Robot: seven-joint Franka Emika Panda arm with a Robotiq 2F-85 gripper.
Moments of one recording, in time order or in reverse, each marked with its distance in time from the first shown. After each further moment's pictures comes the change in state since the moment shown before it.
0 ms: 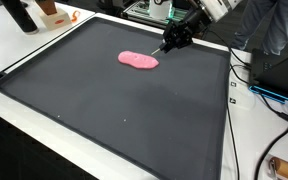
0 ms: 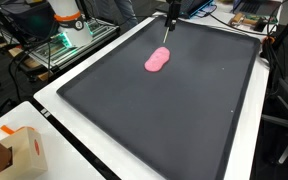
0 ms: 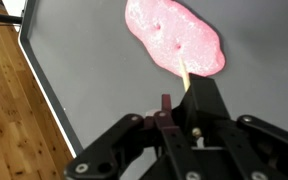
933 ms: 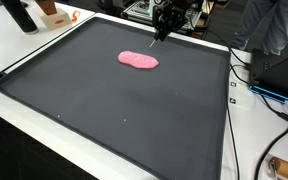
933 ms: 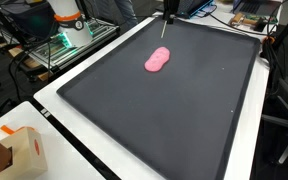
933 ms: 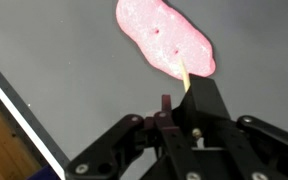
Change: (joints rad) arm -0.168 -0.216 -0.009 -0.133 0.330 0.250 -0.474
